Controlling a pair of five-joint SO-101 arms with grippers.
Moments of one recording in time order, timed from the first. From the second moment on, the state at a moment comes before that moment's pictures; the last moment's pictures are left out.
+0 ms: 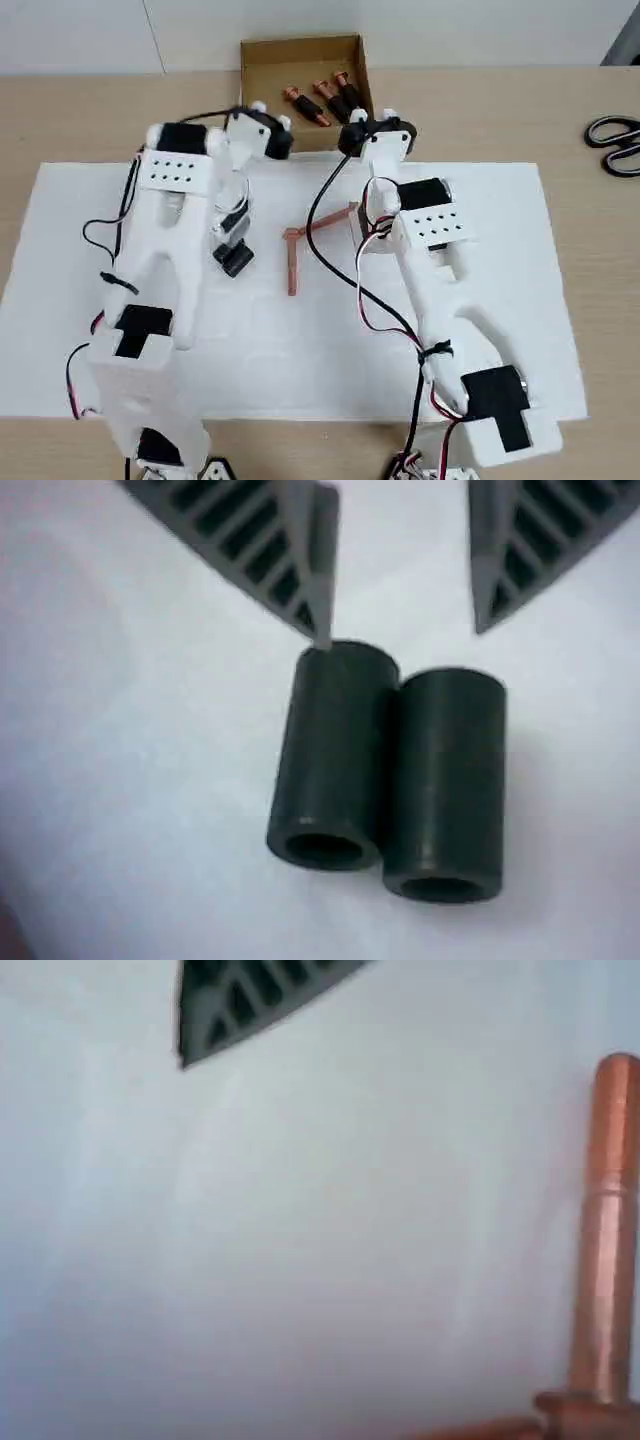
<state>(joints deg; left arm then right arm) 3.0 22.5 -20.4 99.3 -22.3 -15.6 -1.8 13.9 67.9 -3.2</state>
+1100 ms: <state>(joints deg) 0.3 42.7 -33.5 99.3 -23.8 -15.6 -1.8 13.9 67.9 -3.2</state>
